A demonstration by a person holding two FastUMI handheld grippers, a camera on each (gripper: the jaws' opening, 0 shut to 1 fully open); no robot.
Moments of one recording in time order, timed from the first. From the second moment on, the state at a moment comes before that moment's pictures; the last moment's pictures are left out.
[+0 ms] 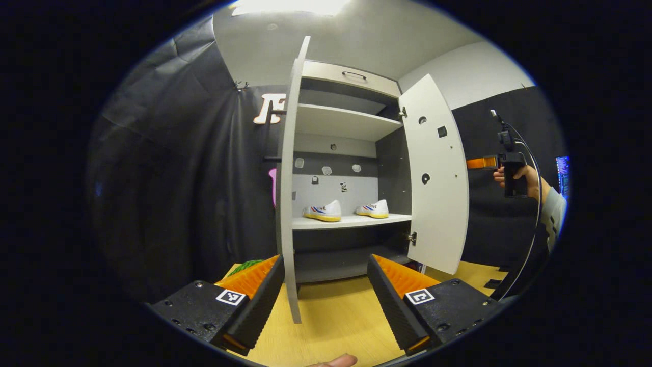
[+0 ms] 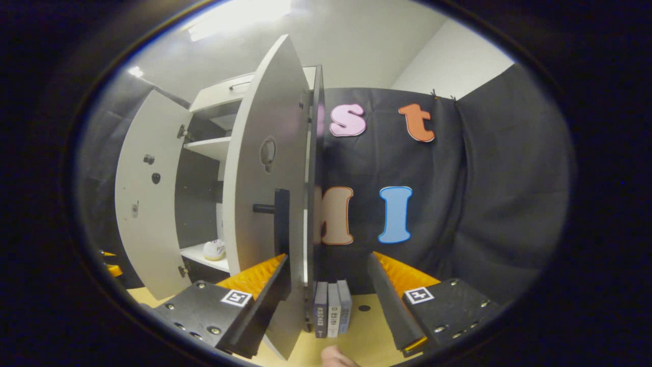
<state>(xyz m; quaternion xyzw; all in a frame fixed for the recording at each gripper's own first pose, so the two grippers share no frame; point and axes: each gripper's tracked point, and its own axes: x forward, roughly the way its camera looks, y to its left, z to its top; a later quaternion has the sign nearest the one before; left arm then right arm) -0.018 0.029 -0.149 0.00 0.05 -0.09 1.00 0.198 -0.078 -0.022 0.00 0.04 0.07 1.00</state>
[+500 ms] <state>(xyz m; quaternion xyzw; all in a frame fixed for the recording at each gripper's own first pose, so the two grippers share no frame) -0.026 0.036 -0.144 0.00 0.05 -0.08 1.00 0.191 -0.023 -0.023 -0.01 0.03 0.09 1.00</state>
